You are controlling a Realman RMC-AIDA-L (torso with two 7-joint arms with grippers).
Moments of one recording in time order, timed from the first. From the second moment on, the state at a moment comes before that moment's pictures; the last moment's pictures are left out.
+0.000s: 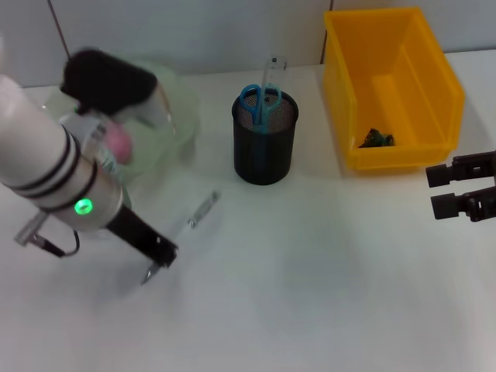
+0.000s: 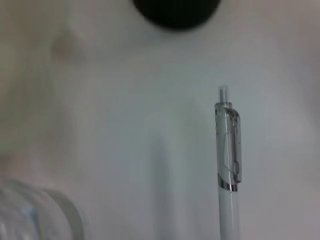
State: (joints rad) left arm -0.68 -2.07 1.62 1.30 2.56 1.55 -2.87; right arm 0.54 1.88 -0.51 -0.87 -2.16 -2.05 1.81
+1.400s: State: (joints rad) left arm -0.47 -2.07 1.55 1.46 1.96 0.97 -2.45; right arm 0.52 1.91 -0.46 -0.84 -2.06 -2.01 1.75
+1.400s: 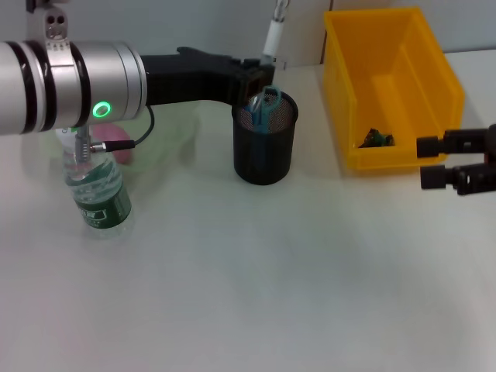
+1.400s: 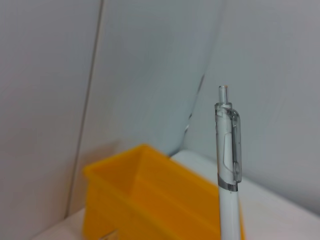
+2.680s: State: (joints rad) left arm -0.46 -2.08 1.72 1.05 0.99 0.64 -1.39; right arm 0.50 1.91 -0.45 -0.83 -2.01 -1.98 1.69
